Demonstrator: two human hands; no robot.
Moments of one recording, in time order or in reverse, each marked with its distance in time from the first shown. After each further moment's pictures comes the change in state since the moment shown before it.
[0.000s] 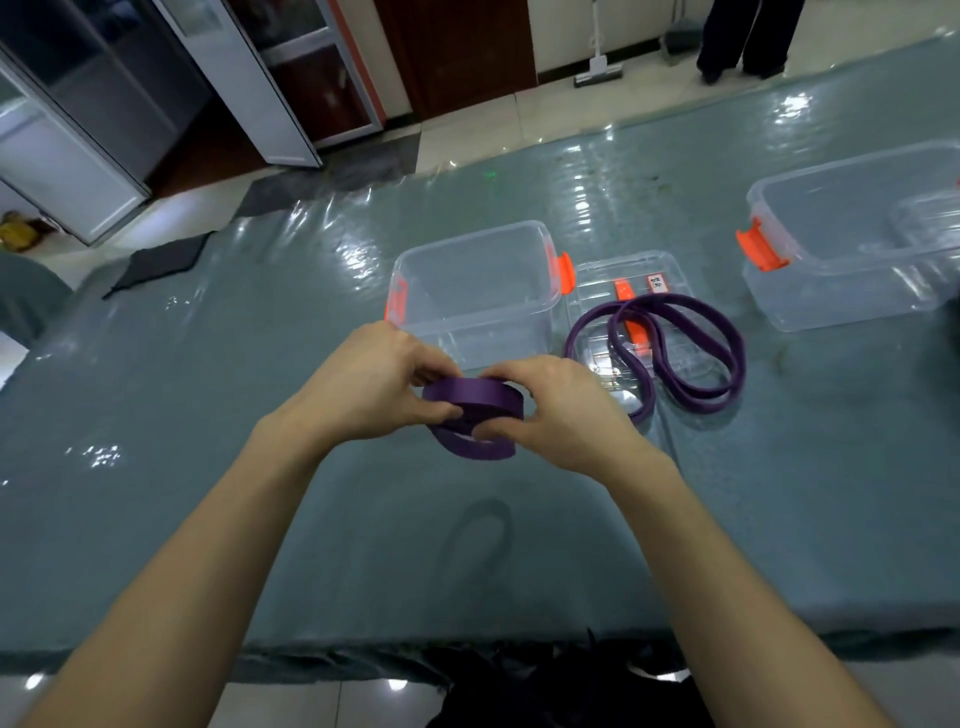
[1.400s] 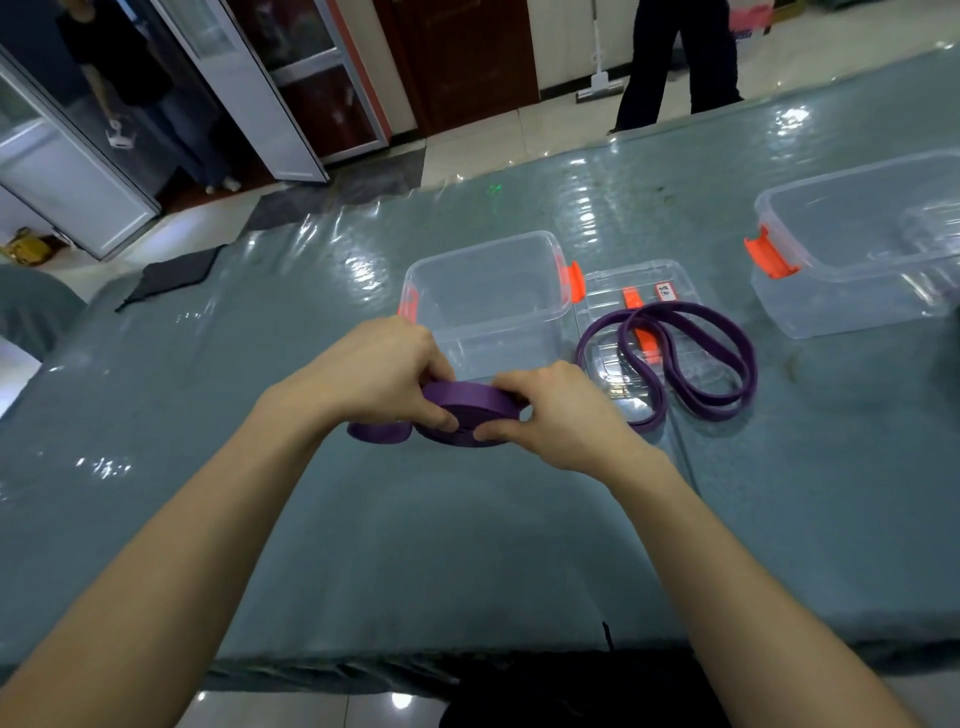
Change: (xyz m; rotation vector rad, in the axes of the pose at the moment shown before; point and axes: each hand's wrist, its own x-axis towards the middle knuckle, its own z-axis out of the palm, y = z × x) left_hand 0.012 -0.016 -0.018 0.266 -0.203 -0.035; right_hand 0.011 -0.008 0.008 -0.057 -0.071 0.007
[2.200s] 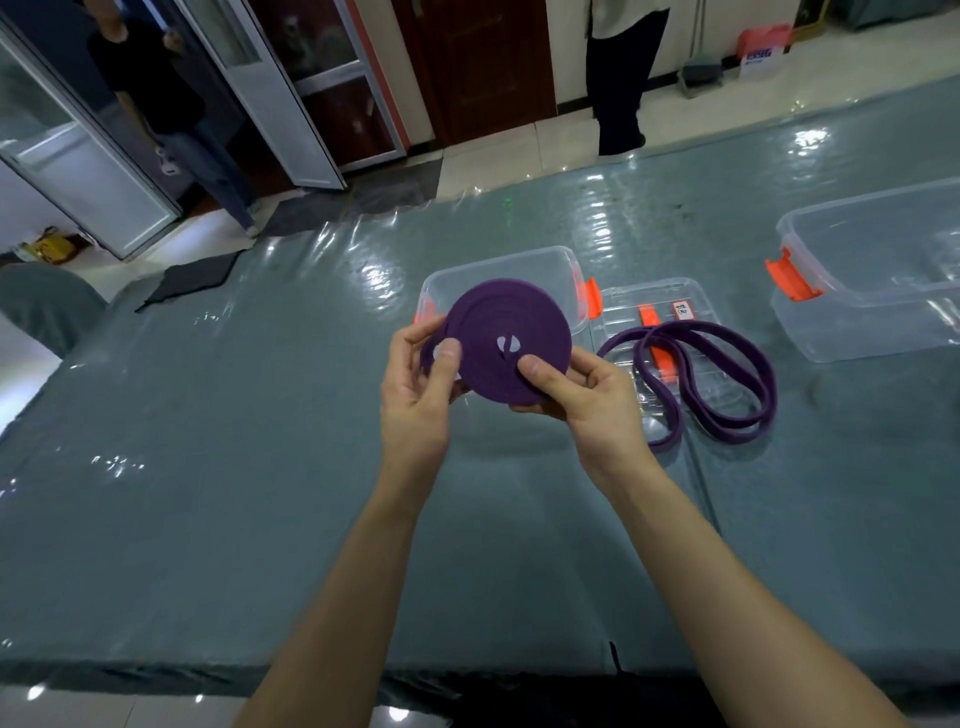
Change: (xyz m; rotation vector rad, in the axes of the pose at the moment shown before) left_hand 0.005 0.055 0.073 -1.521 0.923 -0.238; right_hand 0.008 -0.012 0.006 1.385 0.364 0.250
